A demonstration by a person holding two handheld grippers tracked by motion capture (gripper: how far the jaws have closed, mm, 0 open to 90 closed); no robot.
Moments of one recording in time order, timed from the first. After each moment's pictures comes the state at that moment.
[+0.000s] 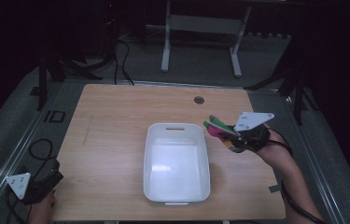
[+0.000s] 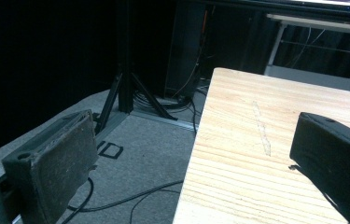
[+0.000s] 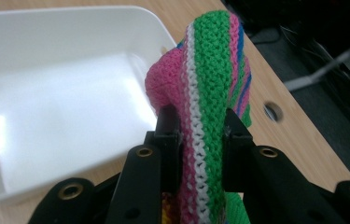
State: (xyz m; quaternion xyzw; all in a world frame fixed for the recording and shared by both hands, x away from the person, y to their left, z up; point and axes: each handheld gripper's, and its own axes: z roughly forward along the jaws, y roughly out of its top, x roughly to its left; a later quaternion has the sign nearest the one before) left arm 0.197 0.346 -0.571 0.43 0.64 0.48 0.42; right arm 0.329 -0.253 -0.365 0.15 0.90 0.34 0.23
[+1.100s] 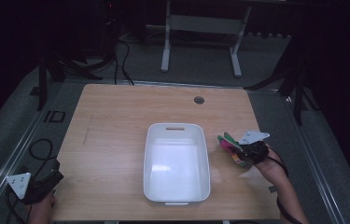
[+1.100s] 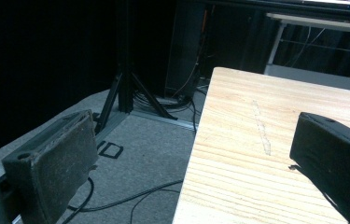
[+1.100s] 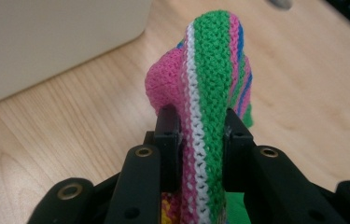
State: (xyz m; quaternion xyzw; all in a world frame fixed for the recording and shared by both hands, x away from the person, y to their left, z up) left arm 0.197 0.345 -0.571 0.43 0.64 0.48 0.42; right arm 0.354 -0.299 -0.492 0.26 0.89 0.30 0.22
